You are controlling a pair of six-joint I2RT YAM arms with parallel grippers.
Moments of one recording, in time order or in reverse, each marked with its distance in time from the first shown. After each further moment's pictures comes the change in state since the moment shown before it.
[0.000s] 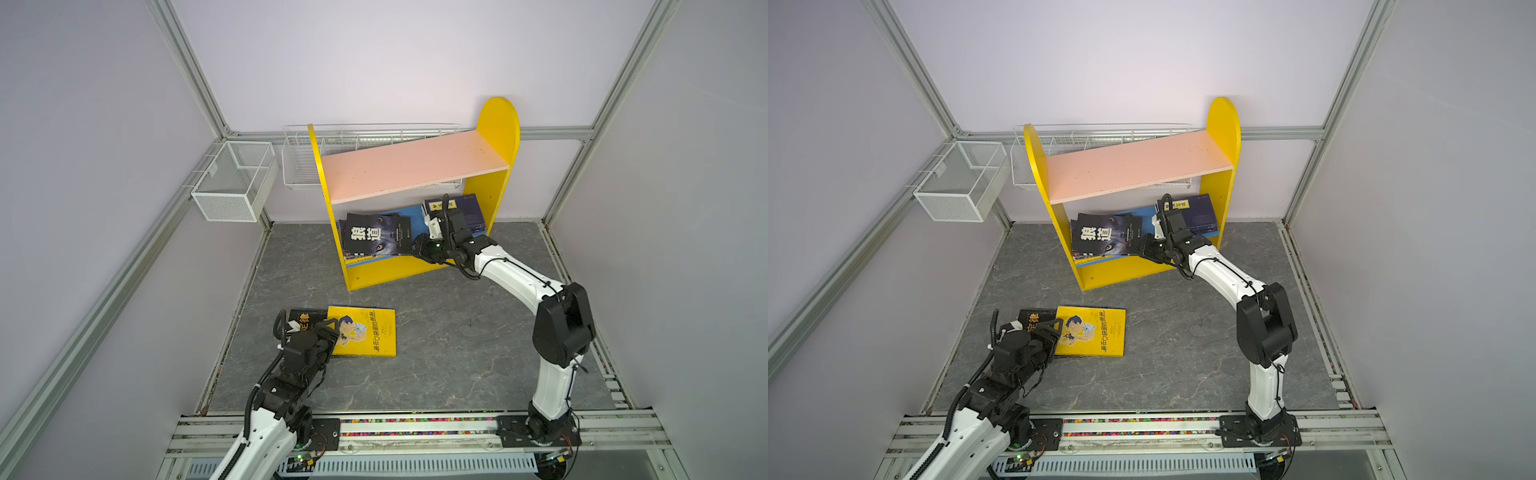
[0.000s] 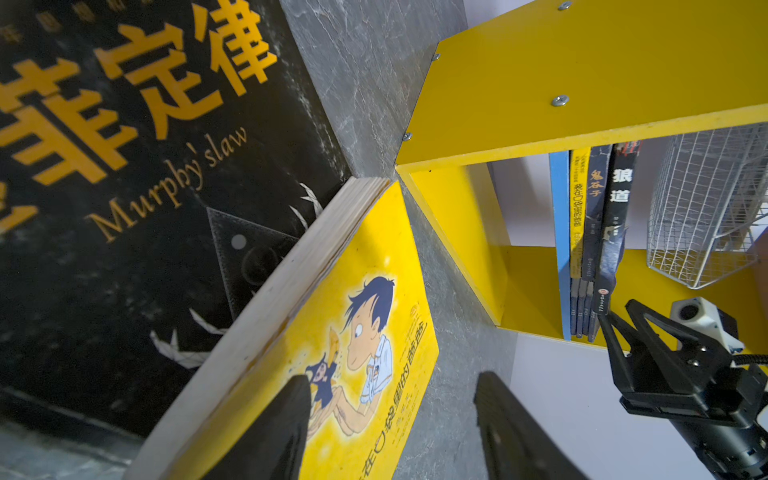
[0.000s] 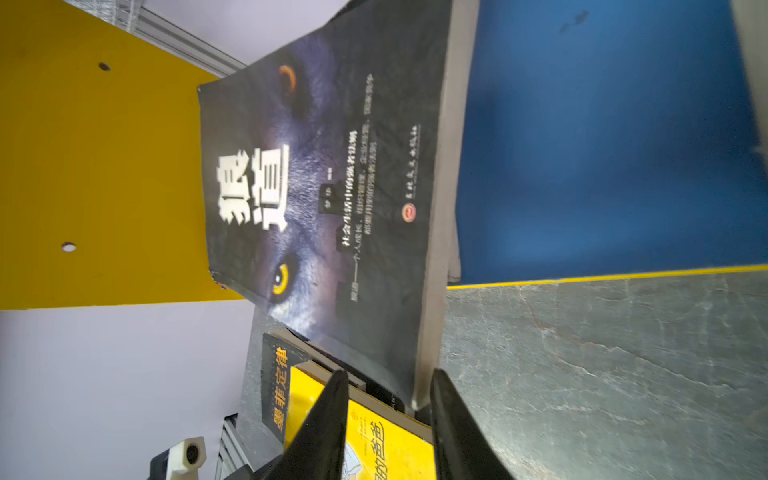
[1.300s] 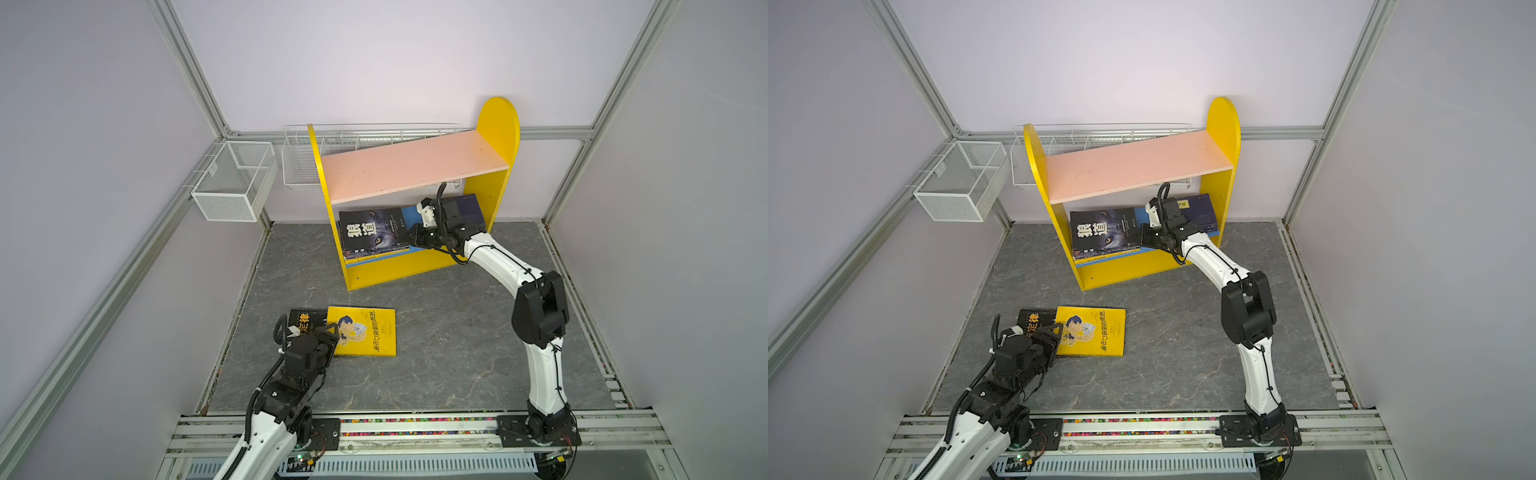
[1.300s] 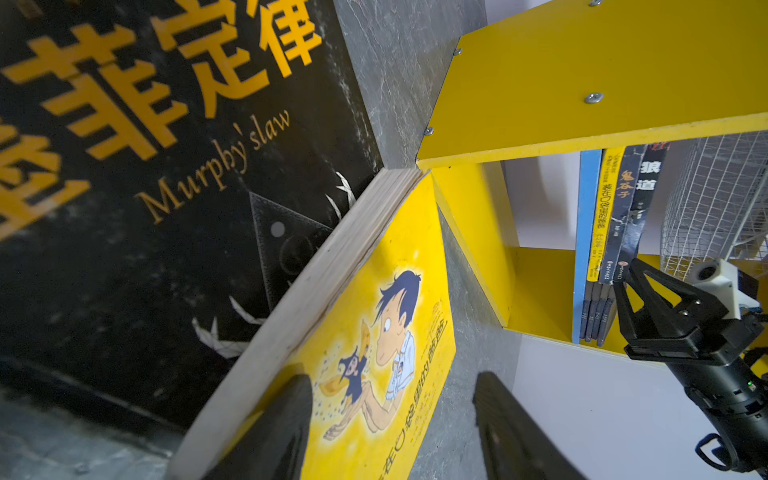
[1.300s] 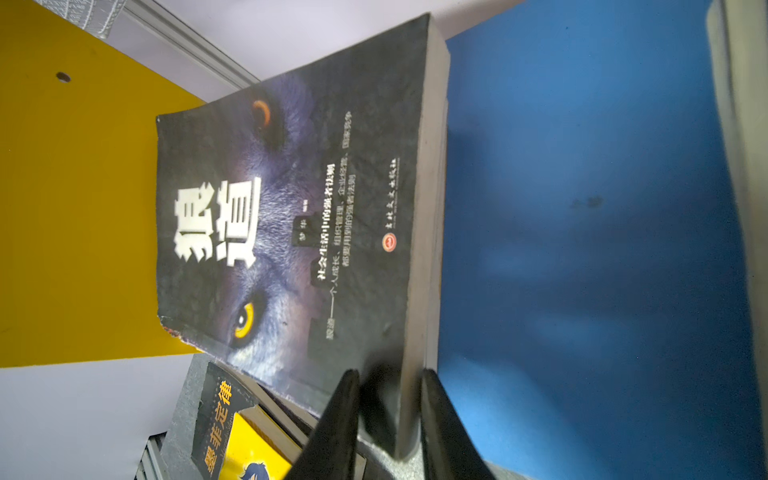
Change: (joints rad) left arm 0.000 -0.037 -0.048 -0.015 0.004 -0.029; right arm -0.032 0.211 0.290 -0.089 0.011 -0.248
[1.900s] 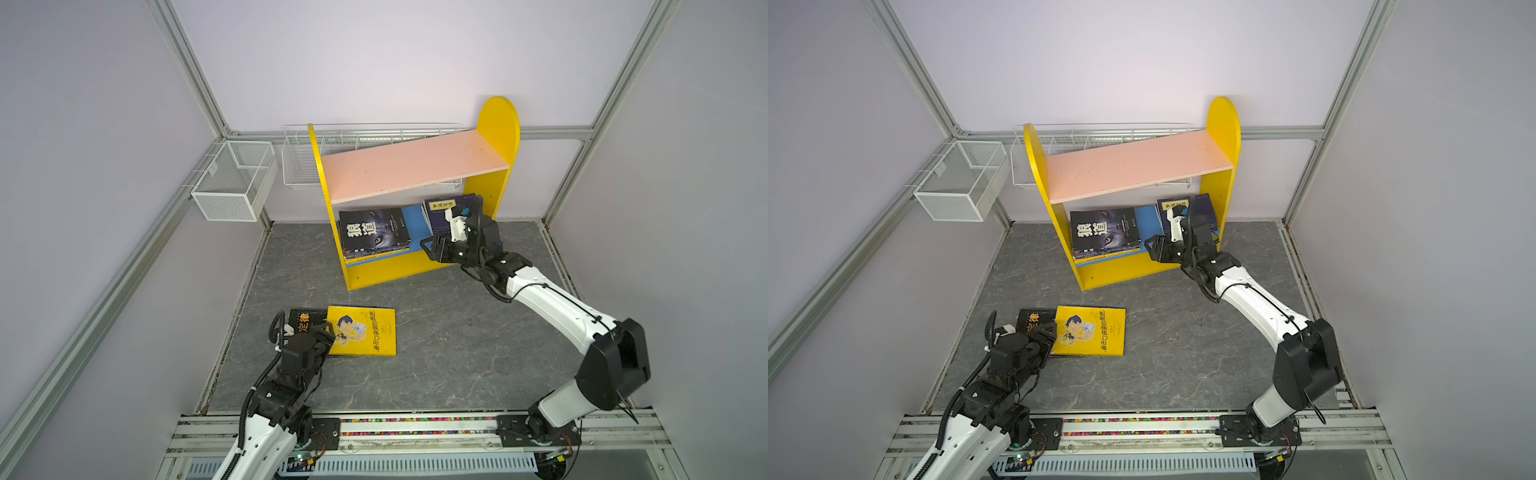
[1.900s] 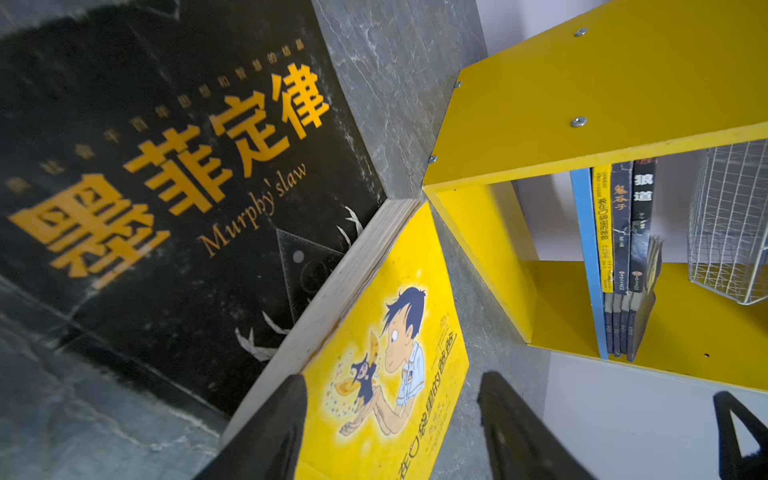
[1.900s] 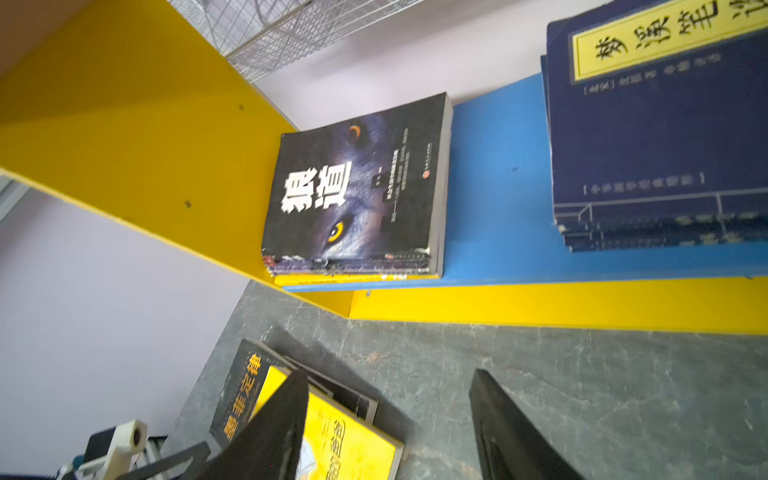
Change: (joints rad) left arm 0.000 -0.029 0.096 -0.171 -0.093 0.084; right arm 0.037 -0.592 -0.647 0.262 0.109 0.005
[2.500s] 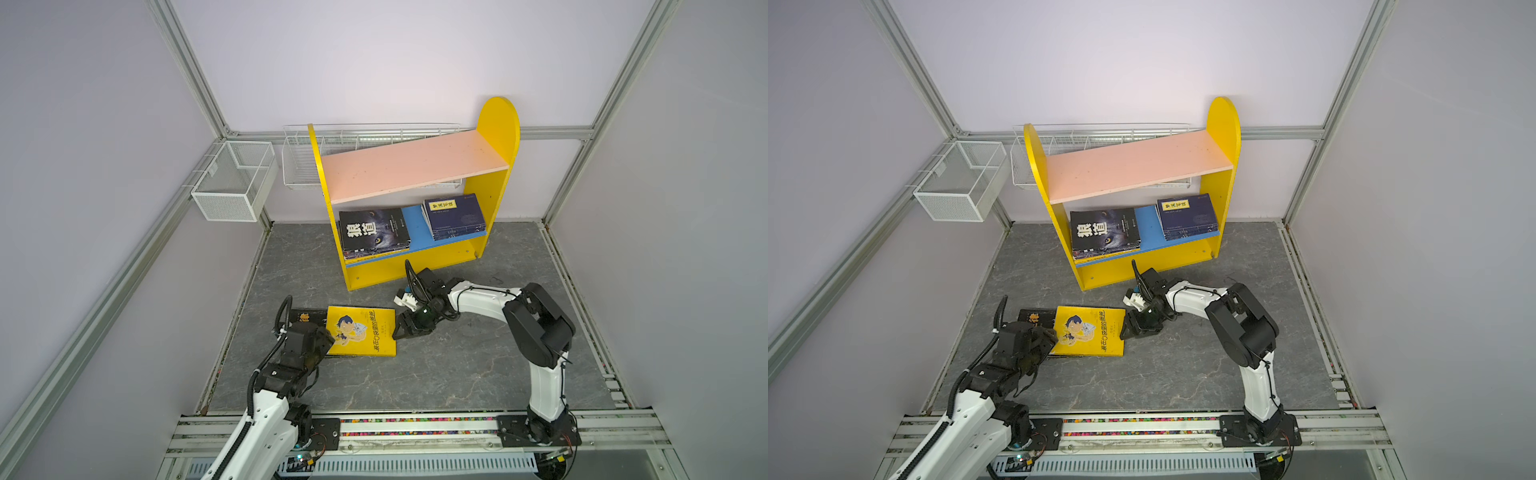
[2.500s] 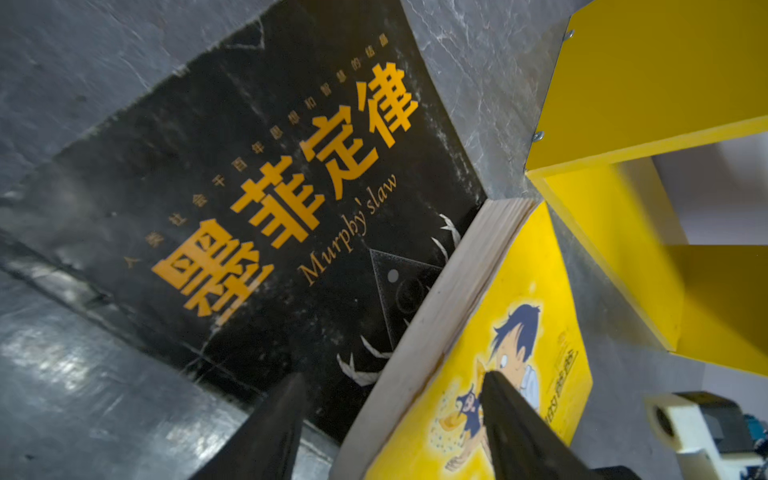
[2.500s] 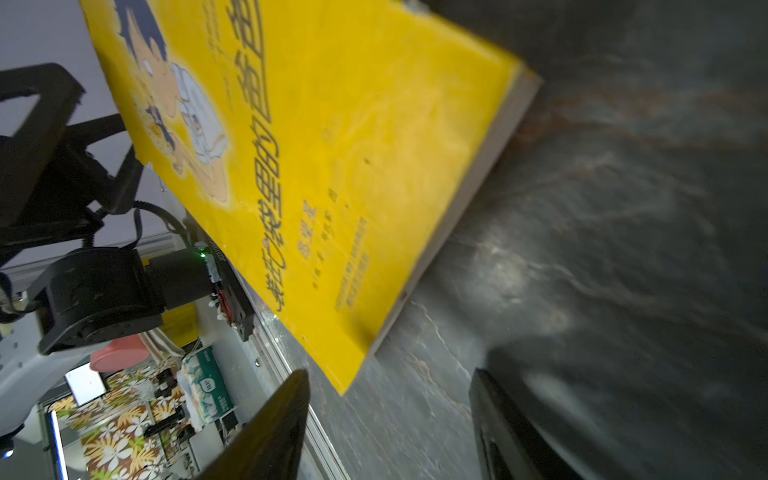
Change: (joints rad) left arm 0.106 0.268 0.060 -0.048 0.066 0.226; right arm 0.190 0.481 0.031 -0.359 -0.495 -0.169
